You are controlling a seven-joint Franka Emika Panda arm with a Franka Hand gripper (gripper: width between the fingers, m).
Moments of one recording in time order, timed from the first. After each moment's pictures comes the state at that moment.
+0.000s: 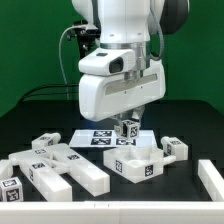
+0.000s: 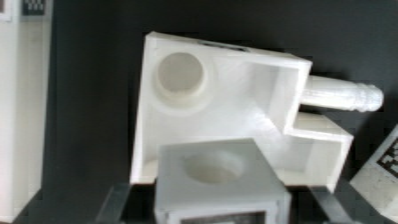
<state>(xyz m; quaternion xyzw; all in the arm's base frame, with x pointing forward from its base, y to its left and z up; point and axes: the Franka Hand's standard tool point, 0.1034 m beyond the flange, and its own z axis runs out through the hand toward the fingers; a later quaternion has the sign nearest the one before) 0.487 0.006 0.074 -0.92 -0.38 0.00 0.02</state>
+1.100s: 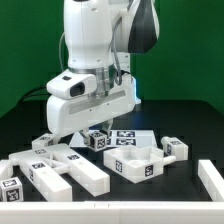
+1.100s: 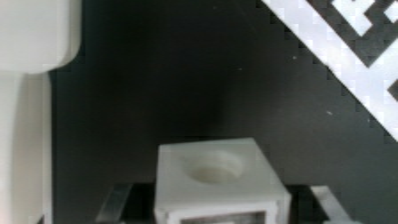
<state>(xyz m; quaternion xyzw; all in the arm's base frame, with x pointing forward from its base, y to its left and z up) 0.429 -0.056 0.031 -0.94 -0.34 0.04 0.03</state>
